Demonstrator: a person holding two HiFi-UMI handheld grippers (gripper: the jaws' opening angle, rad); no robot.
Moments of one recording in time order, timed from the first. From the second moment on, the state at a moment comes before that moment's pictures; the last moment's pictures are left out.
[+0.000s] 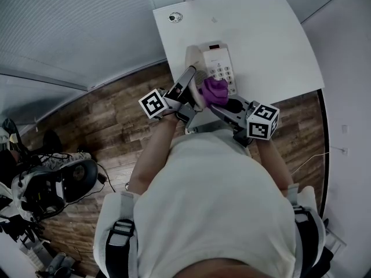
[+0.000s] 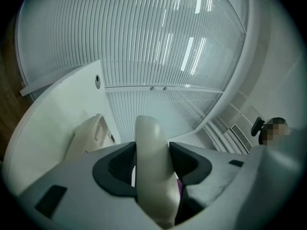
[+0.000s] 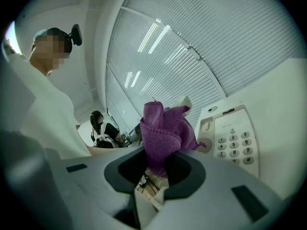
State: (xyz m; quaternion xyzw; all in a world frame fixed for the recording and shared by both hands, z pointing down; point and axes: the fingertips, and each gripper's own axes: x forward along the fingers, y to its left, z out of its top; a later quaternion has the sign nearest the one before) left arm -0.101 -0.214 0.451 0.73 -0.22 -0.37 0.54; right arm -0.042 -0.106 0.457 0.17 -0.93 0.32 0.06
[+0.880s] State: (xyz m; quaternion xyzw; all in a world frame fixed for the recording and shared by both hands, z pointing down) left arm -0.106 -0.222 0.490 0.75 -0.33 -0.28 0.50; right arm -0.026 -0.123 0.477 0.25 -0.92 0.30 0.07
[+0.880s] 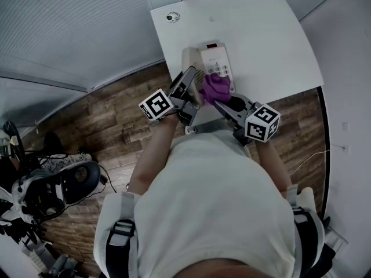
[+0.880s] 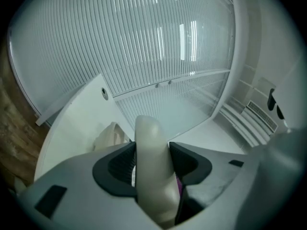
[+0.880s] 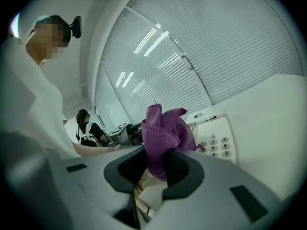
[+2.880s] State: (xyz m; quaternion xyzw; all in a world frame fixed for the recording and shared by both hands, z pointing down) left arm -0.092 -0.259 0.547 0.66 -0.65 -0.04 0.38; right arm 0.017 -0.242 0.467 0.19 -0.94 0.28 0.07
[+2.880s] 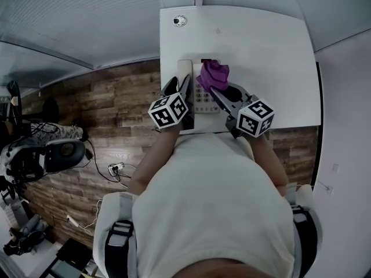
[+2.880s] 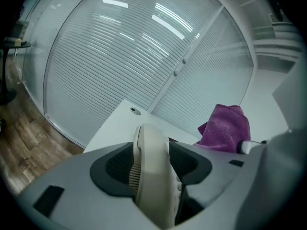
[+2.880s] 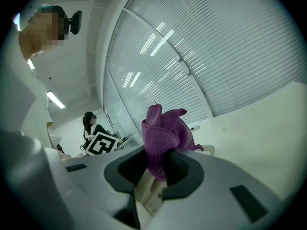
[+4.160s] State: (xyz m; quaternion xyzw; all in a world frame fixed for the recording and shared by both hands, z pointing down) left arm -0.084 -0.146 0.520 0.71 -0.62 0.01 0.34; right arm 0.008 -0.164 0.472 0.22 -0.94 0.27 0.07
